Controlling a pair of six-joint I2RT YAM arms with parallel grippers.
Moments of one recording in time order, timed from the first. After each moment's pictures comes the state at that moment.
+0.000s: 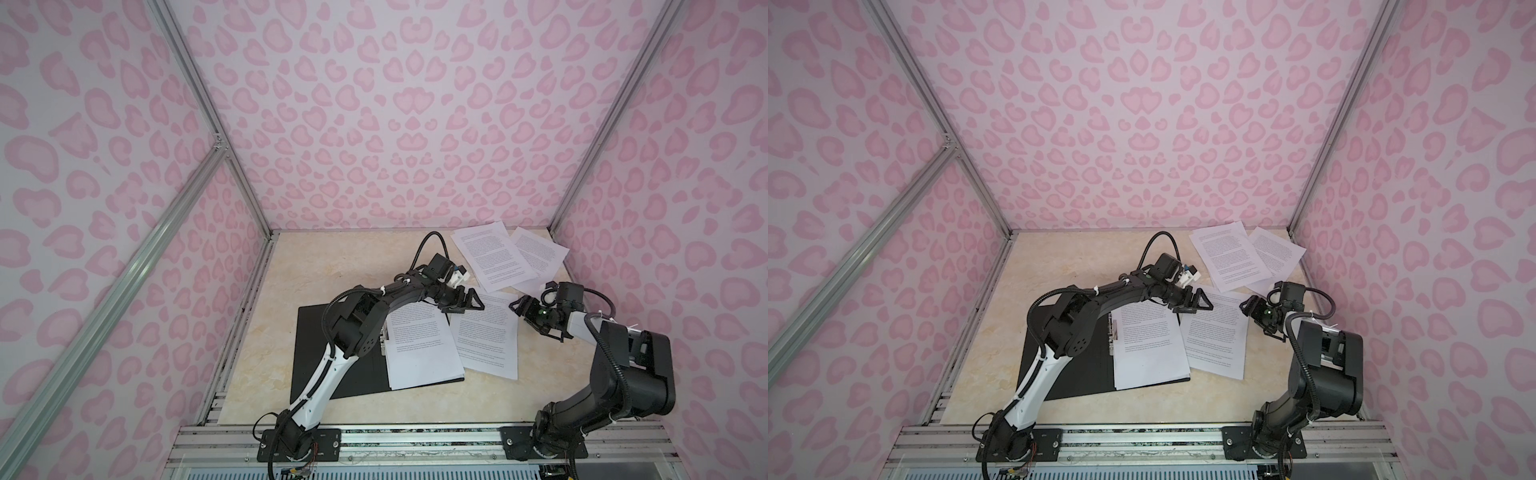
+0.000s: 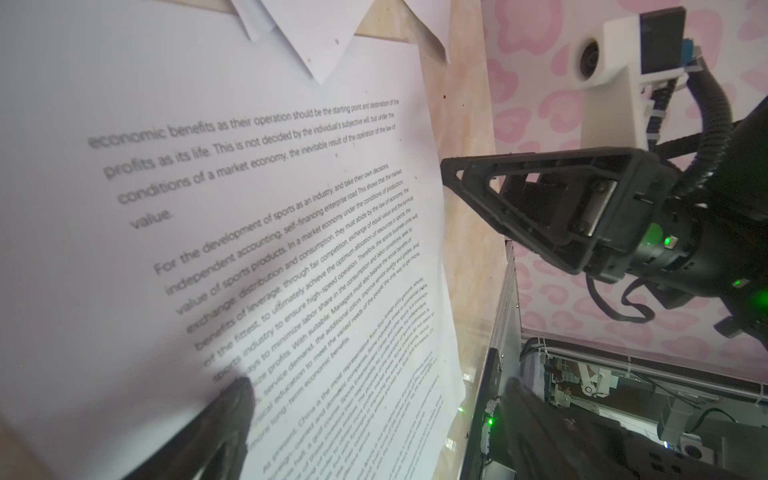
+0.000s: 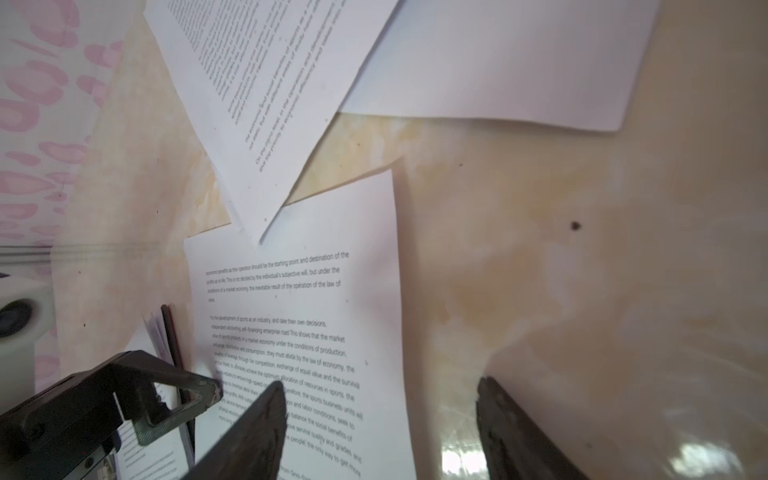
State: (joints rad) left arm -0.74 2.49 1.93 -0.37 0.80 -0.58; right arm -0.29 1.60 0.71 -0.09 -0.48 0.39
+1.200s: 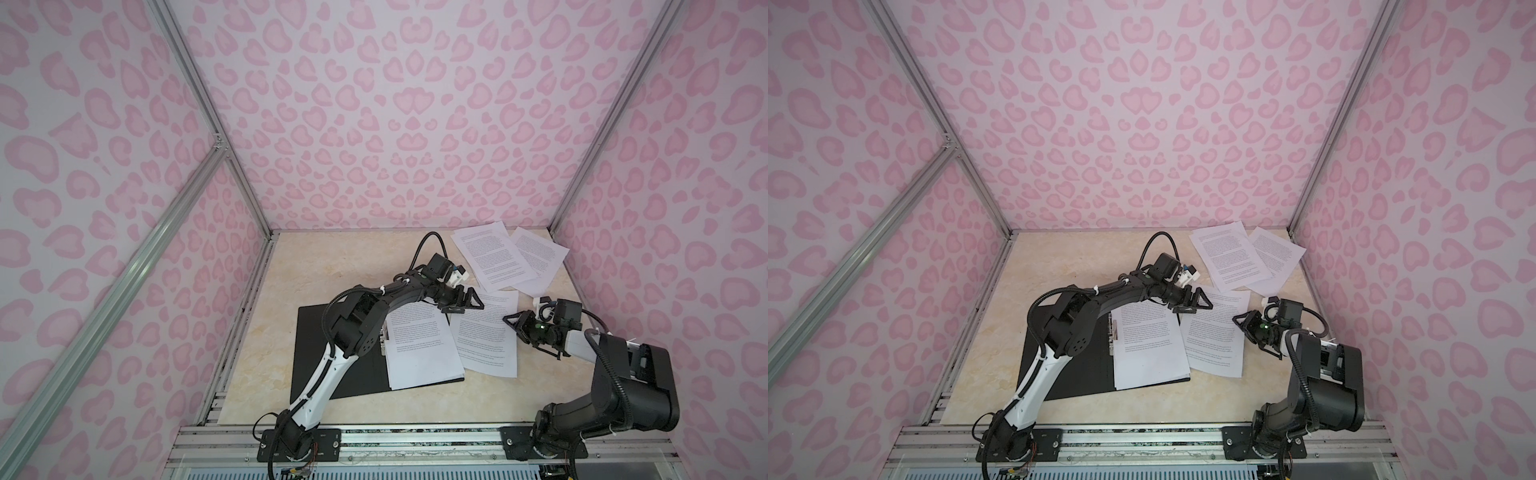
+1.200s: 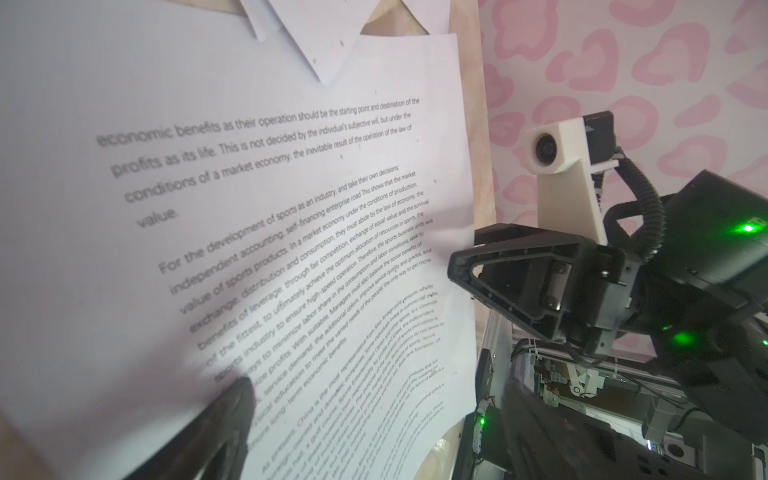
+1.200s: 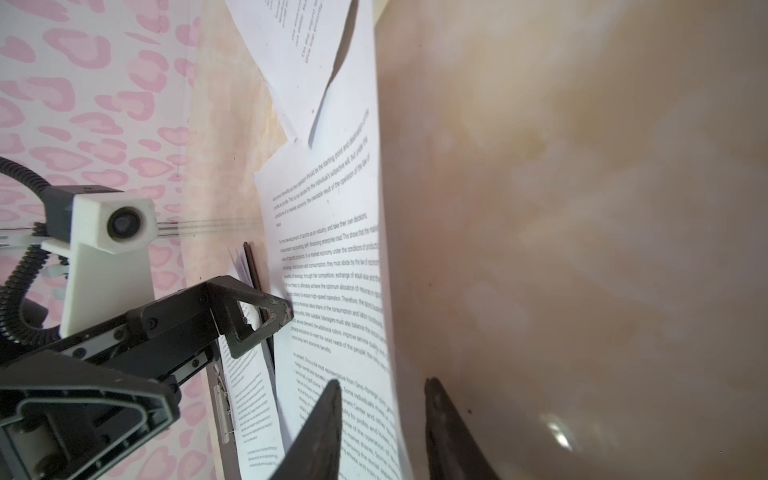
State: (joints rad) left arm -0.73 2.48 1.92 -0.35 0.81 -0.60; right arm -0.31 1.48 0.50 0.02 -0.68 0.55
